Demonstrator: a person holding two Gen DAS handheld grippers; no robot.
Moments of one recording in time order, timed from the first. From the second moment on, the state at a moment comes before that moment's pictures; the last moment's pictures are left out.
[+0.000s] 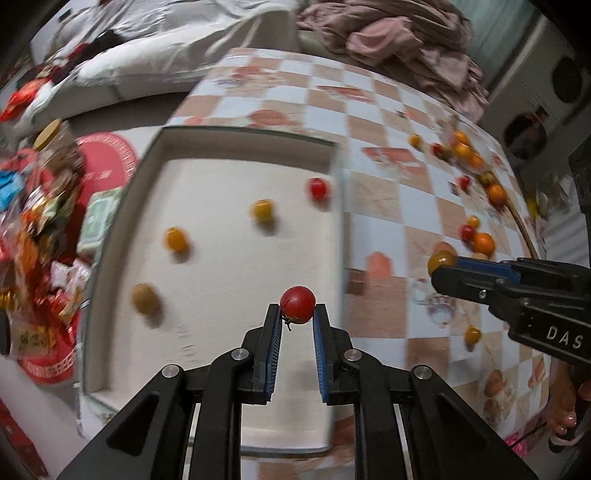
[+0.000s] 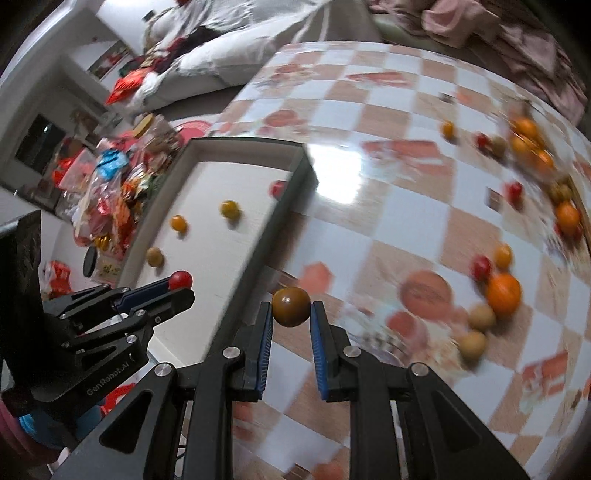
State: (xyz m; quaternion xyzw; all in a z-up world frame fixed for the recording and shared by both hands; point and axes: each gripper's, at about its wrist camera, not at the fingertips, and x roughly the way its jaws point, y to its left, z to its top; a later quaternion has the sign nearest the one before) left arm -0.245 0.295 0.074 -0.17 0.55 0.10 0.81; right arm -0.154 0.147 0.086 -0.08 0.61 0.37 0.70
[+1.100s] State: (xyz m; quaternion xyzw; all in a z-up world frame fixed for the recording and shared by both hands) left arm -0.298 0.378 0.017 -0.18 0.58 0.22 0.76; right arm -0.187 0.302 0.019 -0.20 0.61 0.42 0.64
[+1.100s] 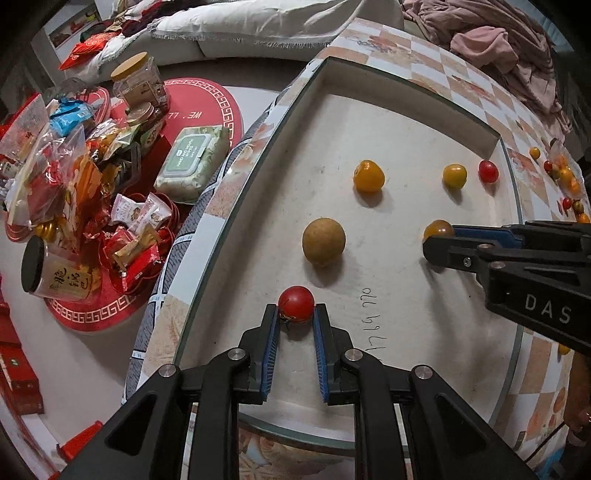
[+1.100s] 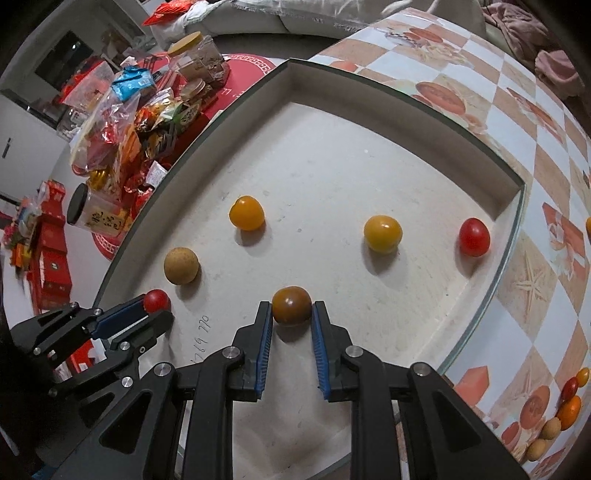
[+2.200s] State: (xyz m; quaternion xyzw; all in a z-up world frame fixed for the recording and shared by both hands) left arm -0.223 0.260 0.062 -0.05 0.58 0.10 0.81; right arm -0.147 0.100 0.061 -0.06 0.64 0.26 0.73
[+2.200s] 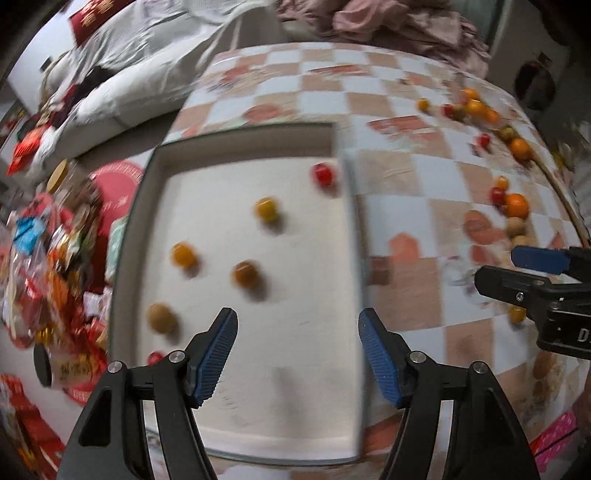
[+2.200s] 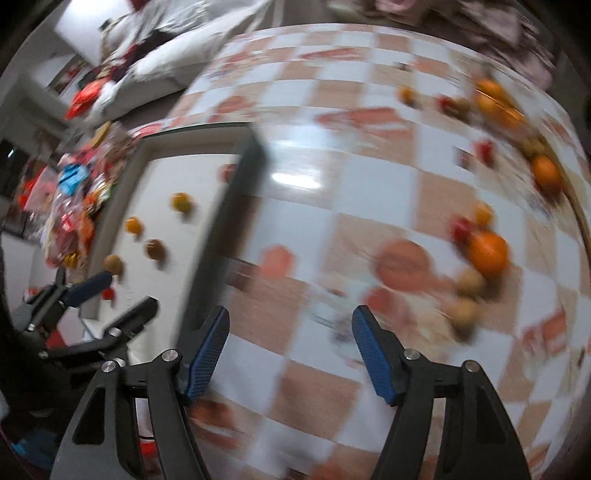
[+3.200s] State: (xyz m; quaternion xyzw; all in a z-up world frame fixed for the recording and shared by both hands) left arm -0.193 0.104 0.028 -0.07 0.61 -0.03 0.79; right arm -0.096 0.012 0.016 -0.05 0.66 0.21 0.72
